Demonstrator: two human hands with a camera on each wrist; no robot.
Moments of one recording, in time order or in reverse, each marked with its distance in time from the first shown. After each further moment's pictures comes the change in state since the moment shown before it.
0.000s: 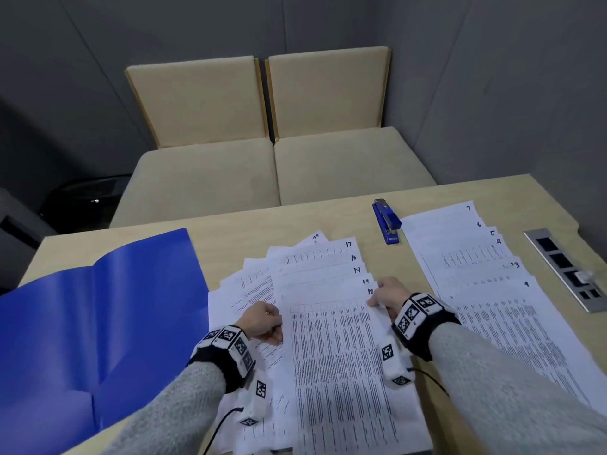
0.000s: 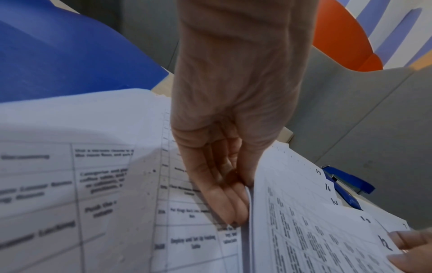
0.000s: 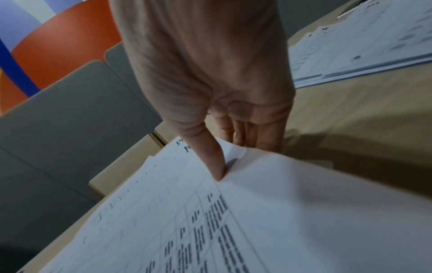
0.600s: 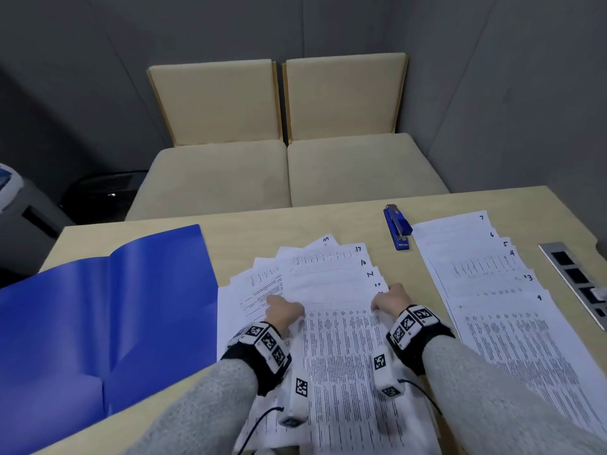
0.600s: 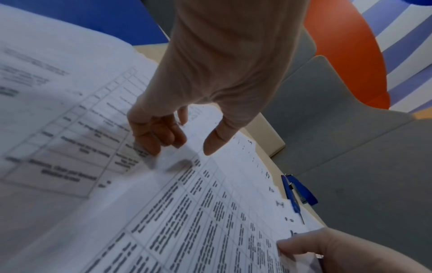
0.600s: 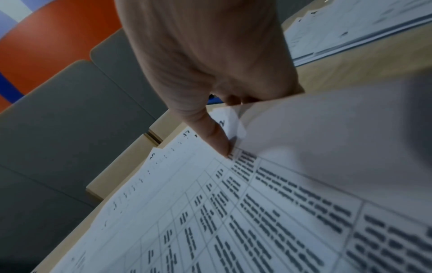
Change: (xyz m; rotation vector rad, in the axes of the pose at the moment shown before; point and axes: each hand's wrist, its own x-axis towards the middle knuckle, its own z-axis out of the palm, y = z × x) left_hand 0.017 0.025 0.035 -0.270 0.289 -0.200; right_hand -0.006 -0.003 0.015 0.061 0.145 0.085
